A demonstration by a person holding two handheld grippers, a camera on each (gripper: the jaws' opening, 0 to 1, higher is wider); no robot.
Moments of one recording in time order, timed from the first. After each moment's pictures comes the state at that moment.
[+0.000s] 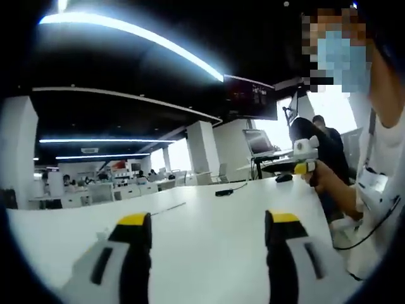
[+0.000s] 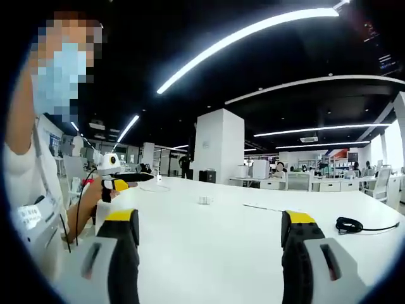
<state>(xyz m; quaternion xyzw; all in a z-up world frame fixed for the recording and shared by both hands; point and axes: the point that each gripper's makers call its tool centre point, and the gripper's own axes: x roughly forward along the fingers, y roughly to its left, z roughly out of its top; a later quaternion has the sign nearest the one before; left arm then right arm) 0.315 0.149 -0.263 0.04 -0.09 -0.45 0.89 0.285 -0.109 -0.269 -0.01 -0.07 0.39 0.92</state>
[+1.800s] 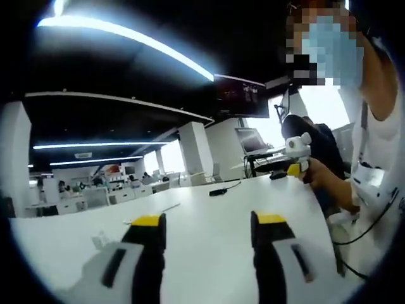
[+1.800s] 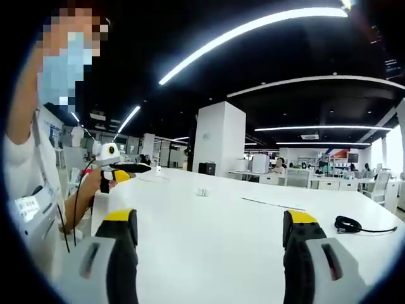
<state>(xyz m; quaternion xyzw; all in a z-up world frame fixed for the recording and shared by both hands) 0.307 0.141 -0.268 0.06 -0.09 -0.46 0.88 0.288 -0.109 -0.282 -0.03 -0.05 0.38 0.92</state>
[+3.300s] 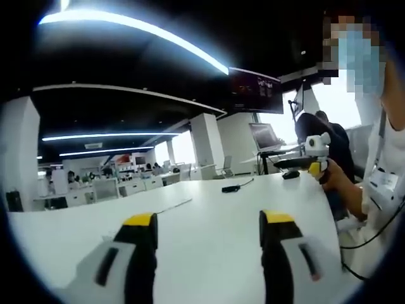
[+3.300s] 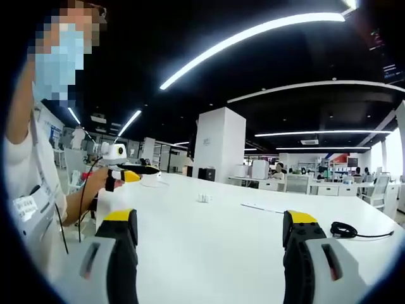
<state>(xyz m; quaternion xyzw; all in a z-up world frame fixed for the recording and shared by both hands) 0.332 0.149 -0.244 0.05 -0.07 -0.43 0.90 0.274 -0.118 -0.266 -0.03 -0.07 0.38 0.92</state>
